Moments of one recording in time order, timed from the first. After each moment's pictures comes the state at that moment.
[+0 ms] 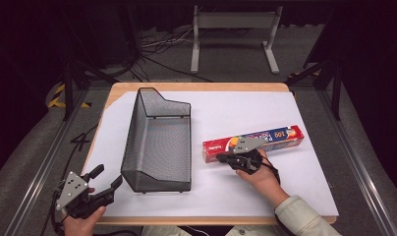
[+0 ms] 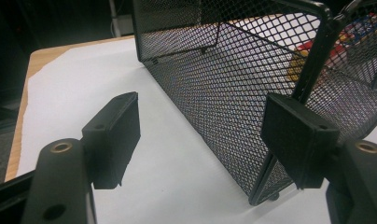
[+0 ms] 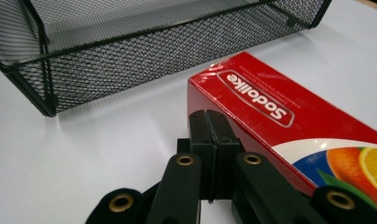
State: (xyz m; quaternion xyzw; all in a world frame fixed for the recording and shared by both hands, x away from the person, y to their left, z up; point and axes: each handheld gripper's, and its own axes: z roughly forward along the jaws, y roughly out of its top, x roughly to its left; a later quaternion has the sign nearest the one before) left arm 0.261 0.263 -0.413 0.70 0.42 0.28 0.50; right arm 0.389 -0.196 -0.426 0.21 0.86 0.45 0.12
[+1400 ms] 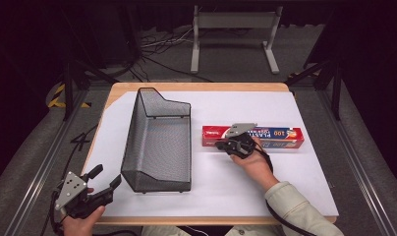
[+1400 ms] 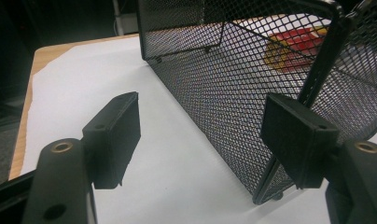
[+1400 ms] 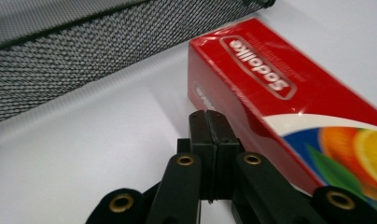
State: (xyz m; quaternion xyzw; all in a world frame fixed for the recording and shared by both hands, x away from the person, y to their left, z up) left arm 0.261 0.265 -0.414 0.70 0.42 0.28 0.50; right arm 0.435 -0.190 -0.420 0.26 0.87 0.41 0.14
